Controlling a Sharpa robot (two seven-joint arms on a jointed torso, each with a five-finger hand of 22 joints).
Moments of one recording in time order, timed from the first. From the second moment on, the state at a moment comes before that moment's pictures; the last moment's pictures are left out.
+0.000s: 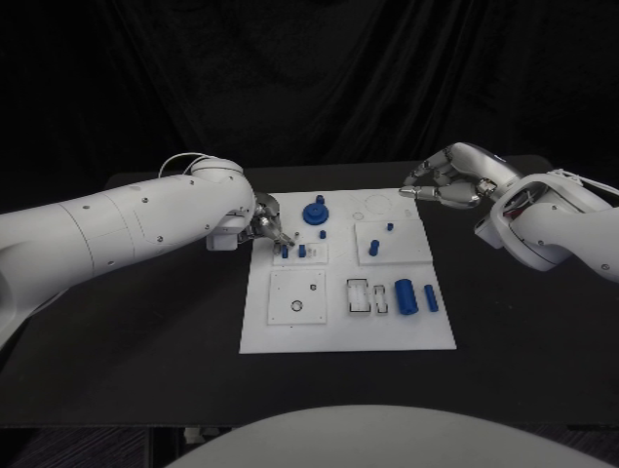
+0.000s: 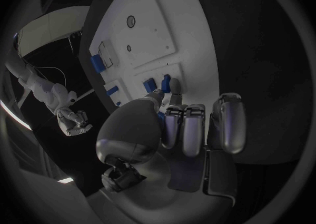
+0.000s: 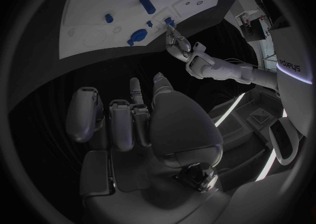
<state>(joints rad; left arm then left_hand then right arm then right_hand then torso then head) 1.32 -0.45 -0.21 1.06 -1.06 0.35 -0.41 1.11 0.10 0.10 0.20 0.27 1.05 0.03 0.13 1.23 1.47 -0.03 1.57 1.31 1.47 -0.08 1.57 1.31 0.05 1.44 0.03 1.38 1.31 1.34 -0.97 -0.25 1.52 -1.14 -0.52 0.13 1.34 0.05 -0.11 0.26 0.26 0.99 0.10 0.10 0.39 1.47 0.03 1.48 1.31 1.47 -0.04 1.43 1.31 0.06 1.45 0.07 1.22 1.31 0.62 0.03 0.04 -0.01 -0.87</state>
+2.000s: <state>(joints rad) 1.31 -0.62 -0.21 1.28 -1.06 0.00 -0.38 1.05 -0.01 0.46 0.02 0.37 1.06 0.03 0.14 1.24 1.47 -0.03 1.57 1.31 1.47 -0.08 1.57 1.31 0.05 1.44 0.04 1.35 1.31 1.34 -0.99 -0.25 1.52 -1.16 -0.50 0.07 1.39 0.06 -0.11 0.27 0.32 1.00 0.10 0.10 0.38 1.46 0.03 1.47 1.31 1.47 -0.04 1.41 1.31 0.06 1.44 0.07 1.20 1.31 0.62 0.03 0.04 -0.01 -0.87</state>
